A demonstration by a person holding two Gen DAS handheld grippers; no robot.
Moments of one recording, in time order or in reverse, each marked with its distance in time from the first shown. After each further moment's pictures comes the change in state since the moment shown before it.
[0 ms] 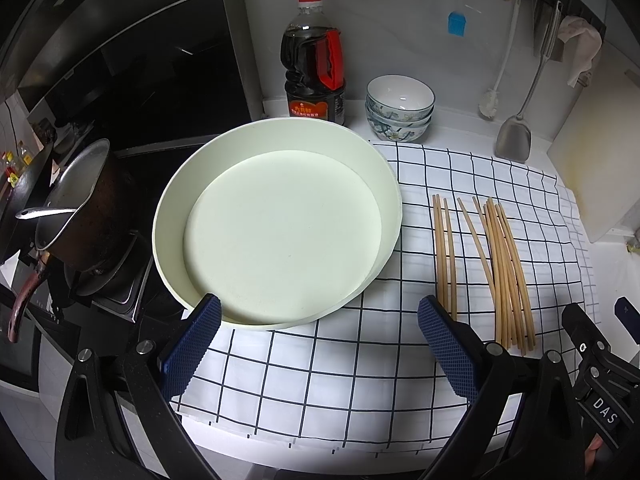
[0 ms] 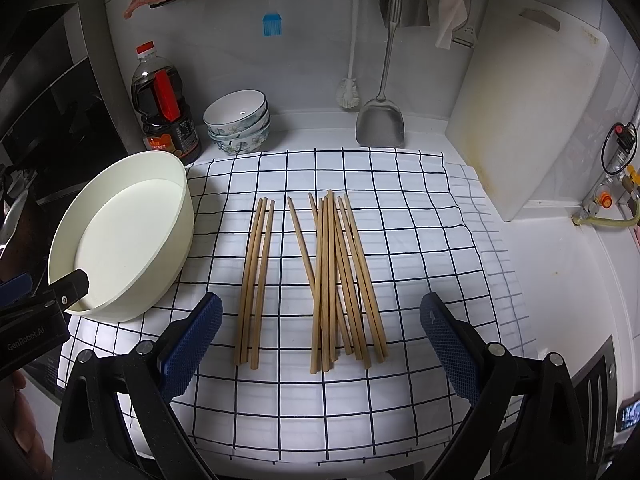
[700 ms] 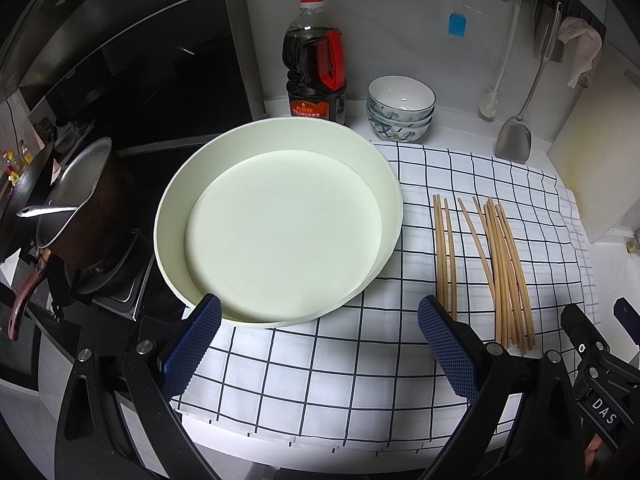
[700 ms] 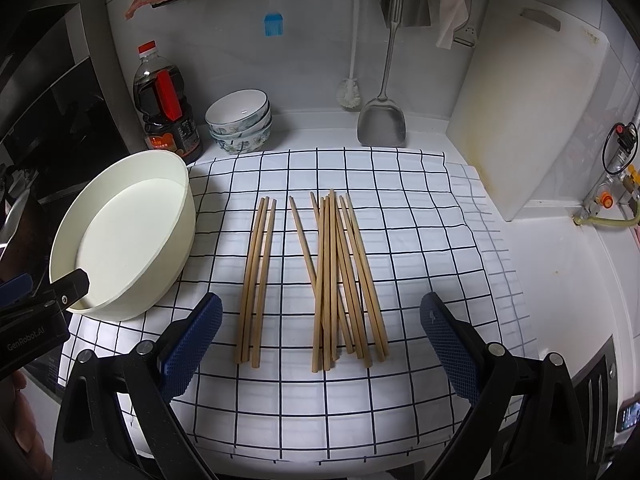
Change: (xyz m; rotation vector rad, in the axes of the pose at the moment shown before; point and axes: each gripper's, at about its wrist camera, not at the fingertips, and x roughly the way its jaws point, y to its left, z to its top) left arm 0.000 -0.001 0.000 0.000 0.000 0.000; right arm -0.001 -0.001 0.001 0.001 0.000 0.001
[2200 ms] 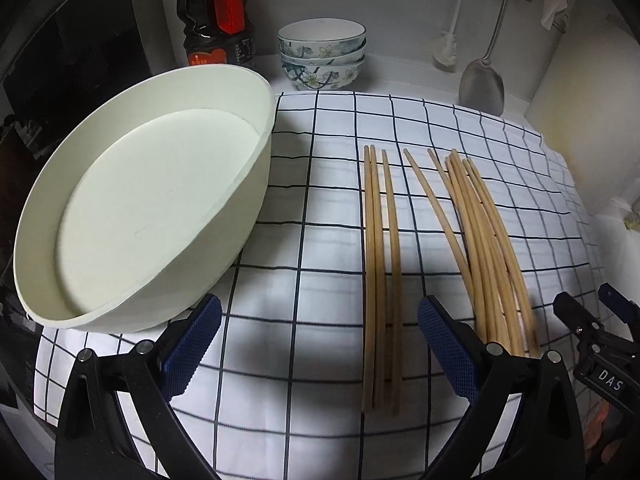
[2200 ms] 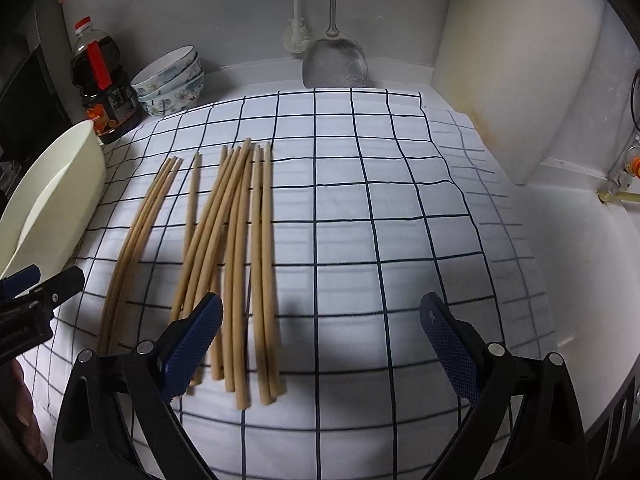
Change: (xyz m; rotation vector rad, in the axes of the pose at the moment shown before) left arm 0.108 -0.097 -0.035 0.051 -0.013 -0.099; right arm 0.119 -0.108 -0.026 0.014 0.033 0.035
